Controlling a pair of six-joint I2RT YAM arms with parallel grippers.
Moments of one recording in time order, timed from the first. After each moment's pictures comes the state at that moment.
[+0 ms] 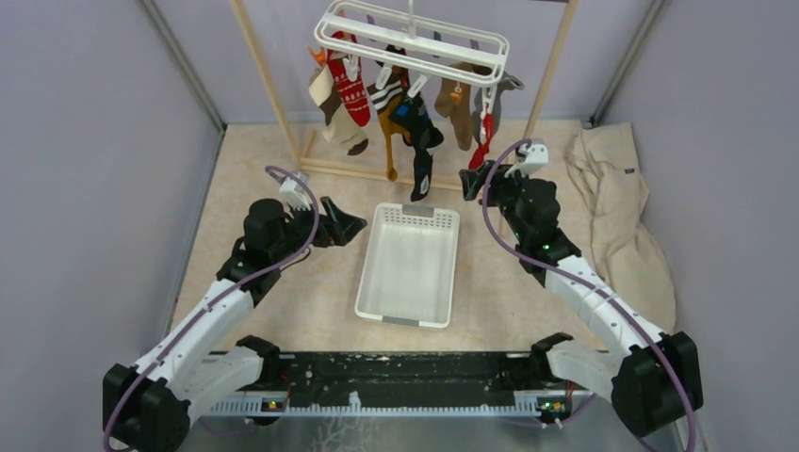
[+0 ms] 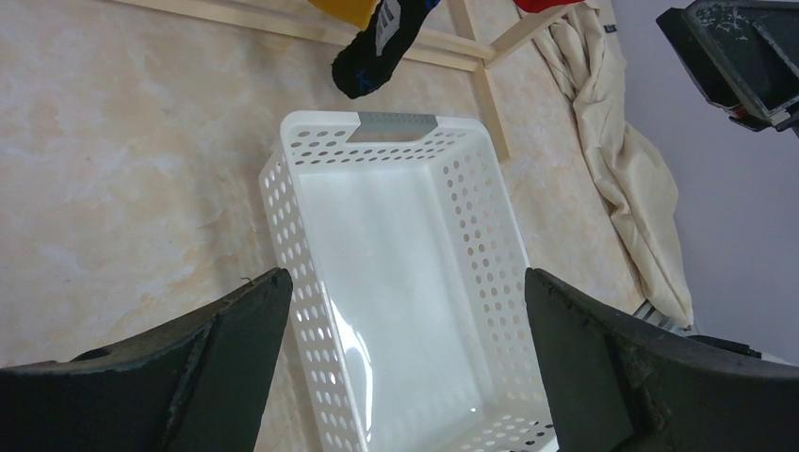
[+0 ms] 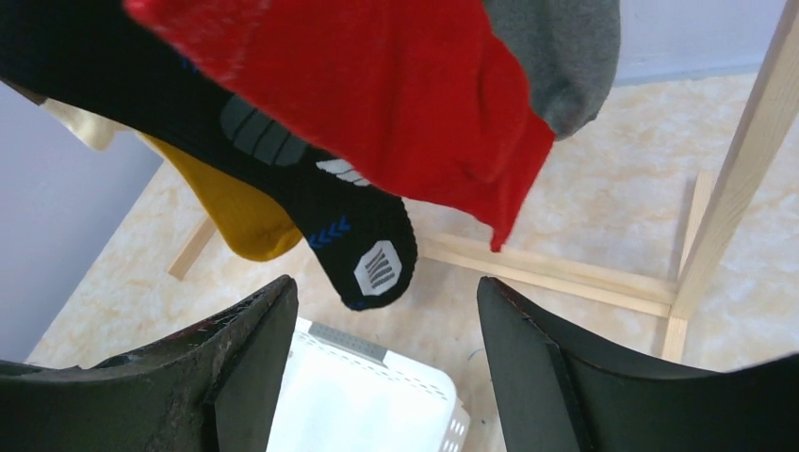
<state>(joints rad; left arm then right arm) -0.41 0.92 0.63 0.03 0.29 -0.56 0.38 1.04 0.71 0.27 0.05 0.37</state>
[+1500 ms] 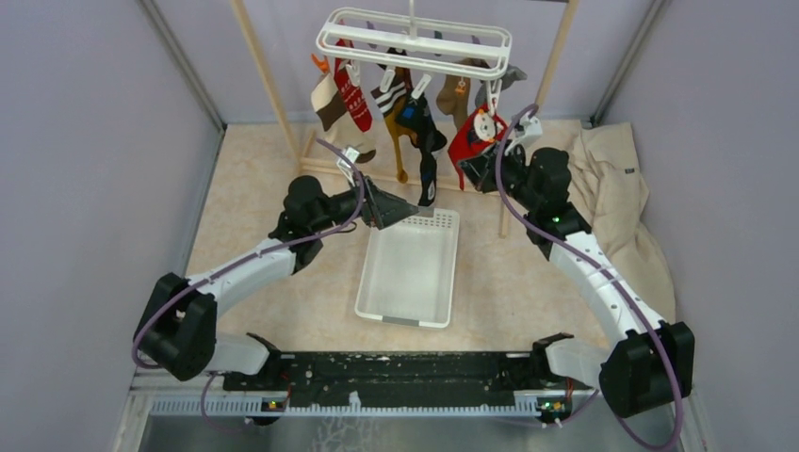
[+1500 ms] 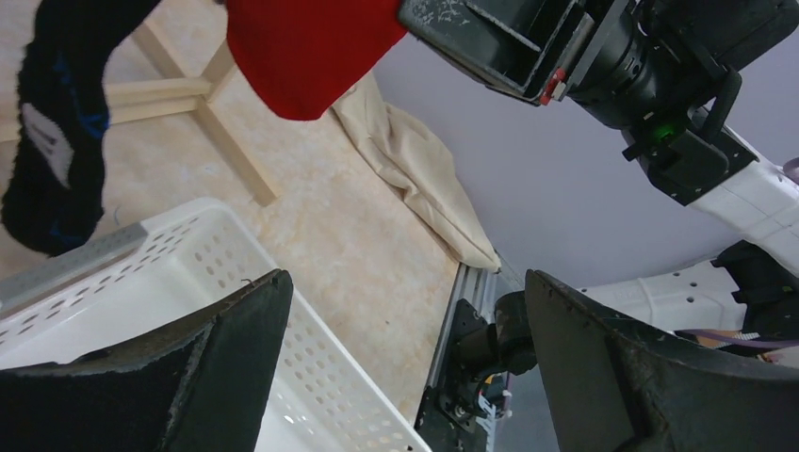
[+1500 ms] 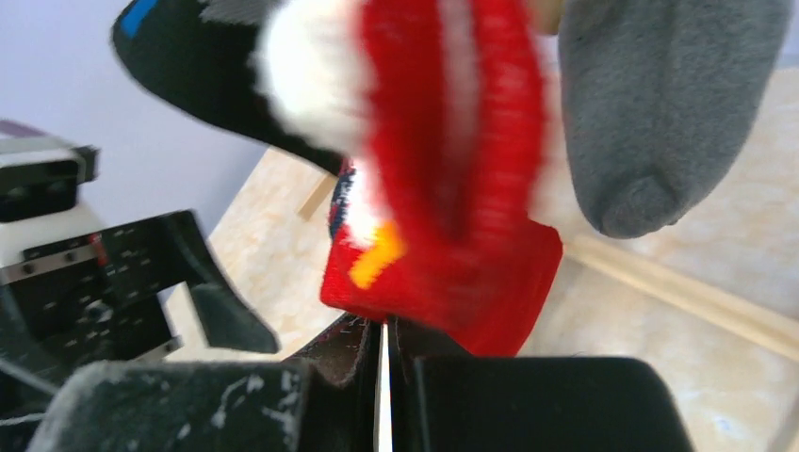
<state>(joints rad) -0.55 1.35 0.78 0.63 0.62 -0.79 0.29 1.14 0.93 0.13 -0.32 0.46</state>
